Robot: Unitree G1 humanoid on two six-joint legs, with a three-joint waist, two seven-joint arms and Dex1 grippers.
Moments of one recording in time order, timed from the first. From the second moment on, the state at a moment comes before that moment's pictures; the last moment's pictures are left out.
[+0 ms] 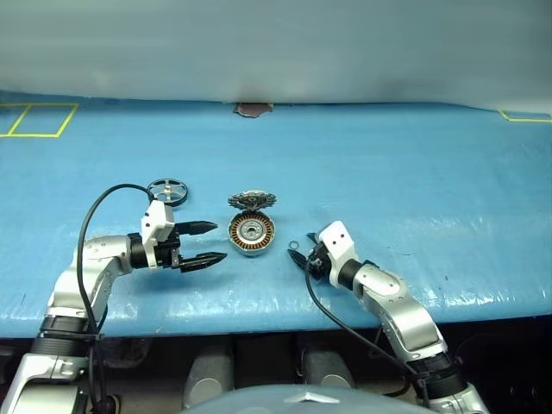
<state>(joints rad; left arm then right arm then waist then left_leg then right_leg) -0.17 0.65 0.01 0.04 -0.43 0.27 -1.23 -0.03 -0.31 0.22 -0.20 0.11 0.45 0.47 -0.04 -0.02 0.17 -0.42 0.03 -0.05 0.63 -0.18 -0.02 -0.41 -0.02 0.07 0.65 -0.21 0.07</state>
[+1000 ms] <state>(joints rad) -0.17 0.65 0.01 0.04 -0.42 0.25 -1.22 -0.14 -0.33 0.27 -0.37 0.08 0.54 0.50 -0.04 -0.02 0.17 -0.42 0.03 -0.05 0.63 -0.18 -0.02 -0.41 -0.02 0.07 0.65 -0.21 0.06</state>
